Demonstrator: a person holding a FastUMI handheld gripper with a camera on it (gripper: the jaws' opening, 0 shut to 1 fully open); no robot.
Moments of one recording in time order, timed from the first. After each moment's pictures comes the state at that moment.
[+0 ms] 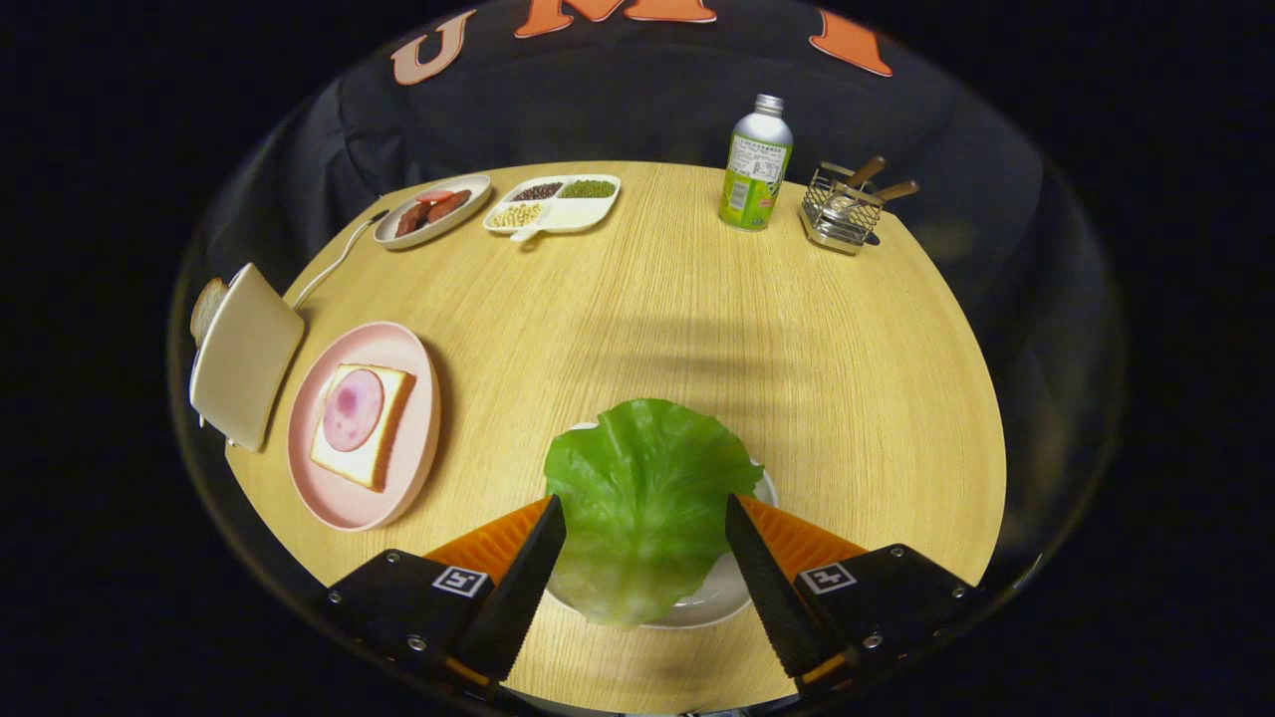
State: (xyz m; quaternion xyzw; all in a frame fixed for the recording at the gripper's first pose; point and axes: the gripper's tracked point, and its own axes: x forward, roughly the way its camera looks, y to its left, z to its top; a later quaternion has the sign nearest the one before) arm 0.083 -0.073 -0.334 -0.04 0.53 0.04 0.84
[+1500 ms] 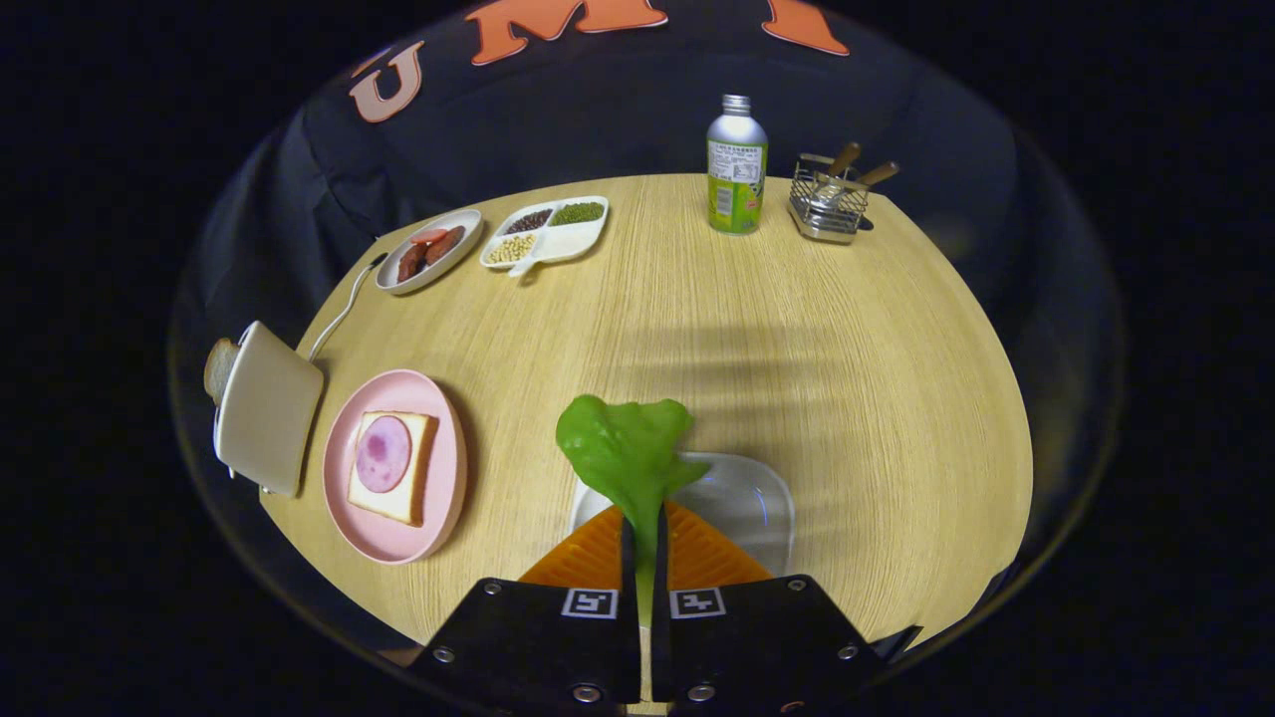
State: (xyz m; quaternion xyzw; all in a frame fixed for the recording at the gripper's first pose) arm 0.095 -0.053 -0.298 0.04 0.50 0.05 0.86
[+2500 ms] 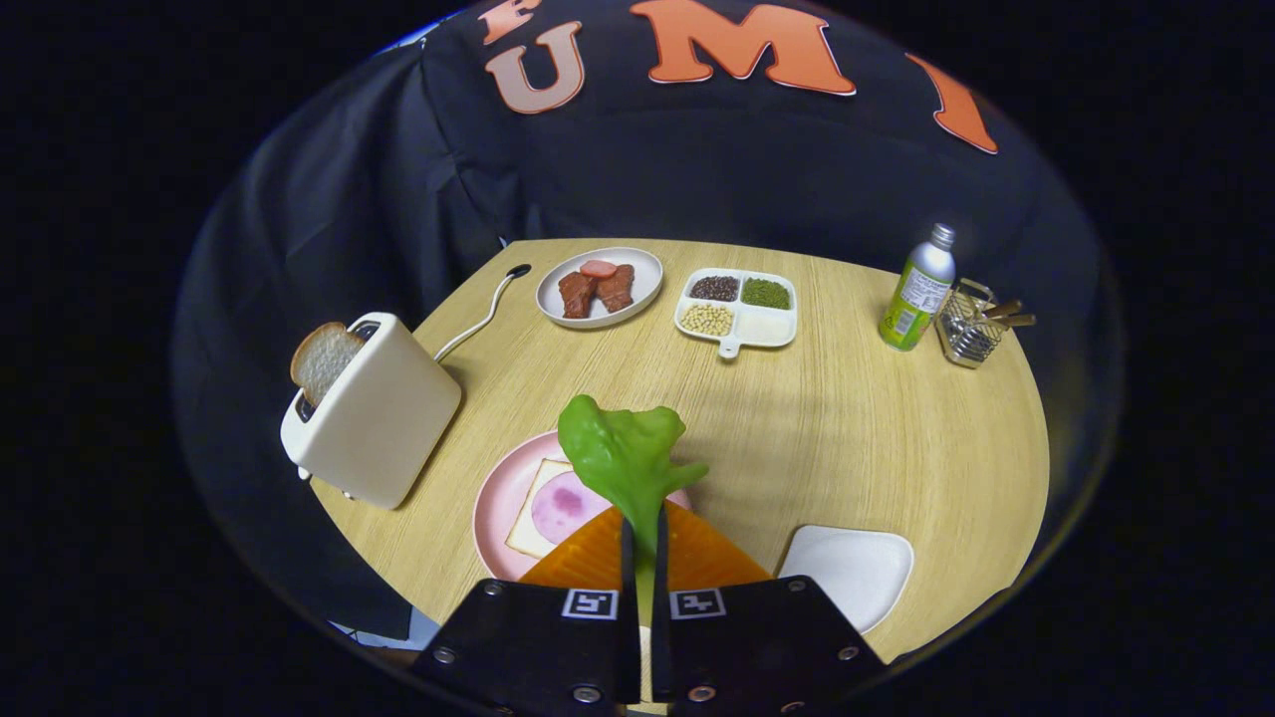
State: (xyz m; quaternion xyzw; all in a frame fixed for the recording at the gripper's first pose) arm 0.116 0.105 -0.229 0.01 0.46 0.17 0.87
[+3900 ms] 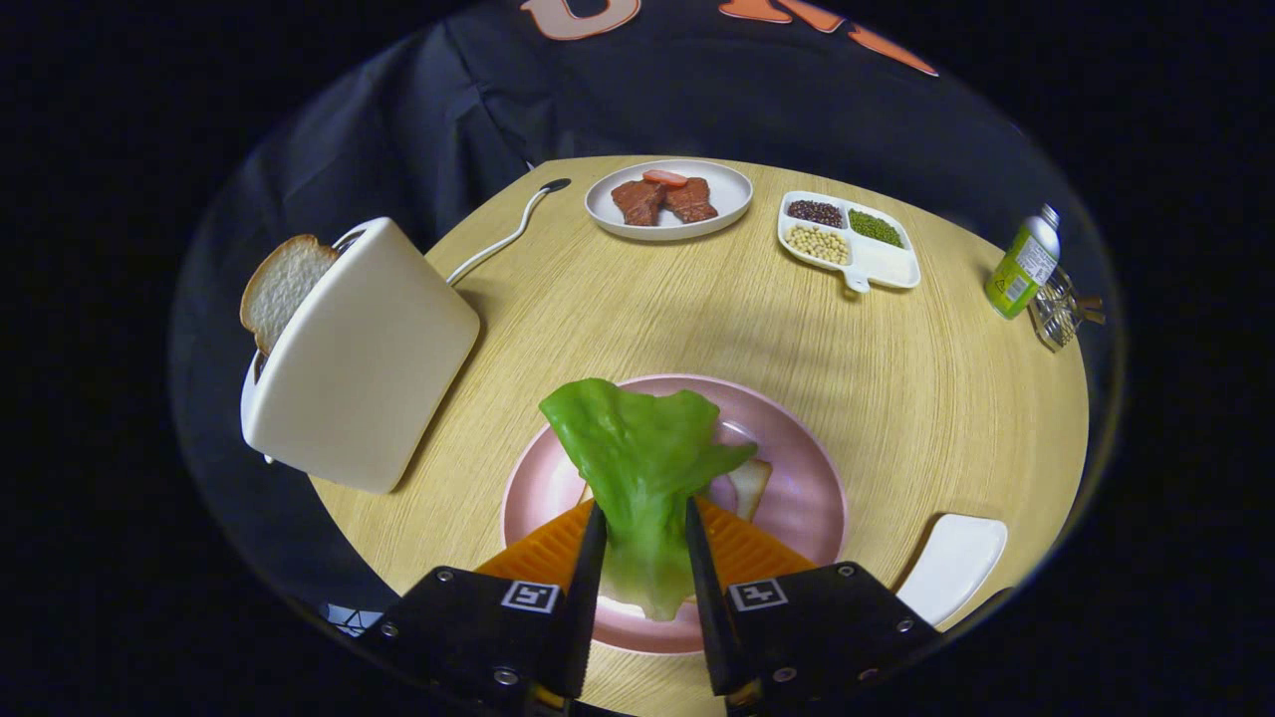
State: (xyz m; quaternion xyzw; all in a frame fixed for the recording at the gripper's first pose) arm 0.103 0.188 -0.305 -0.03 0.53 0.21 0.82
